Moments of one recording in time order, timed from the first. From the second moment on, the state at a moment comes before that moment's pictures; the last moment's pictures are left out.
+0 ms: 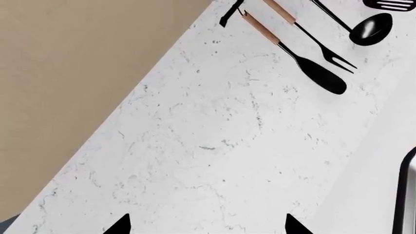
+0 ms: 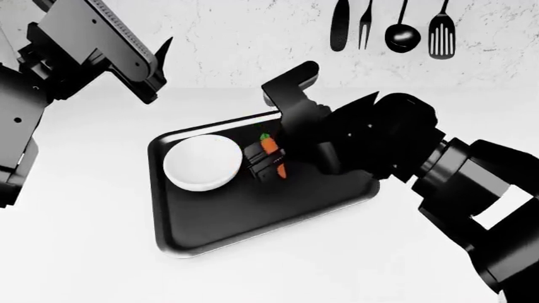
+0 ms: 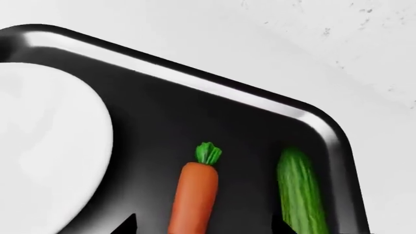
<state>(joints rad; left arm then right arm) -1.19 -0.69 0.55 -0.06 -0.12 -0.35 0.40 1.53 0.26 -1.30 0.45 1.40 0.88 0.35</state>
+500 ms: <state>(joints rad) -1.18 -0.69 0.53 0.00 -0.14 -0.37 0.40 1.65 0.43 -1.27 0.22 1.27 0.79 0.38</state>
